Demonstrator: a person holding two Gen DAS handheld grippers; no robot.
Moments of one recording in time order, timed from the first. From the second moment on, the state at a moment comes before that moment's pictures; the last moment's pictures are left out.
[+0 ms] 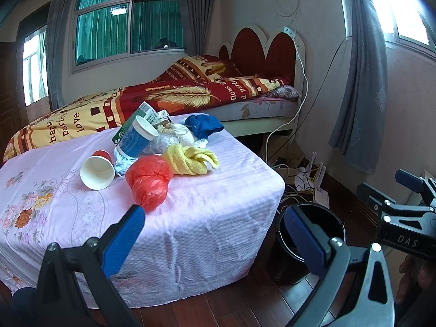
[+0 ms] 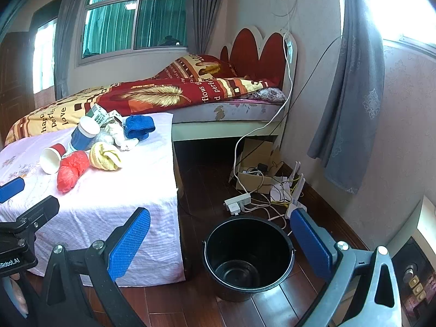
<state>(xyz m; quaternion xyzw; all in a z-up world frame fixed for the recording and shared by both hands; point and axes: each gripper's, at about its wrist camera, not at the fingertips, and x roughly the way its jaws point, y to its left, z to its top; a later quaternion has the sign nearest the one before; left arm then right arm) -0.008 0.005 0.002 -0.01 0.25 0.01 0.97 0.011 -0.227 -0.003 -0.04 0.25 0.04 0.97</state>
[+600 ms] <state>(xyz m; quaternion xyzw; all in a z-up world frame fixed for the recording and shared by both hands) -0.008 0.006 0.000 -0.01 0.25 0.01 0.97 0.011 -0.226 -0.004 -0.04 0.25 0.04 0.97</state>
